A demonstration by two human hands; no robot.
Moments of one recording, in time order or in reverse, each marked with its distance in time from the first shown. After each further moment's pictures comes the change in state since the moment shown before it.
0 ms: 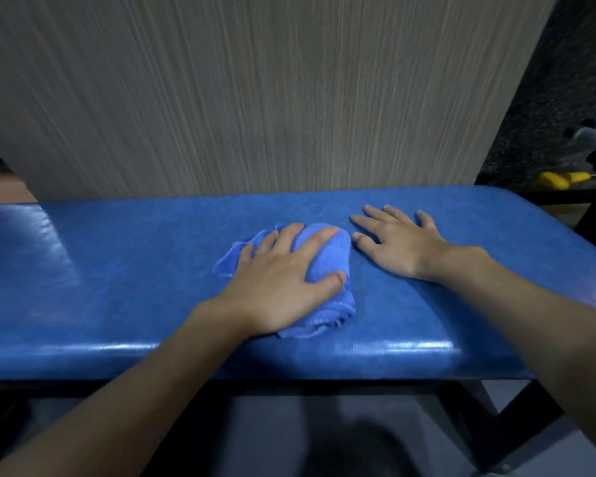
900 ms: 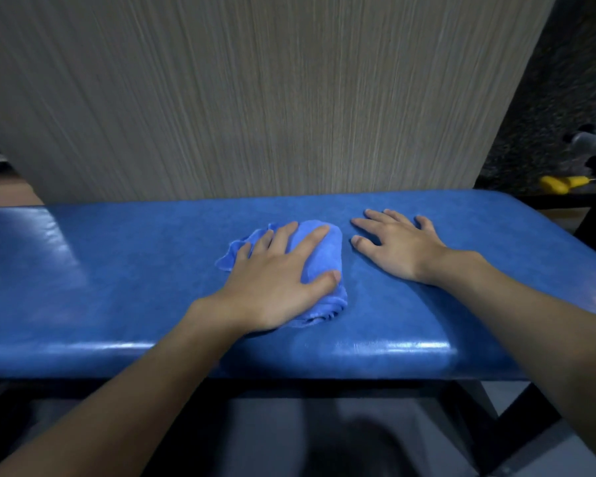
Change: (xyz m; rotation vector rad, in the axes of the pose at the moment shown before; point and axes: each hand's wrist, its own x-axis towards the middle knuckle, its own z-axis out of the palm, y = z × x) left_hand -0.003 -0.003 -0.006 0.024 -0.010 -0.041; right_hand -0.003 0.001 0.003 0.028 0.028 -0.009
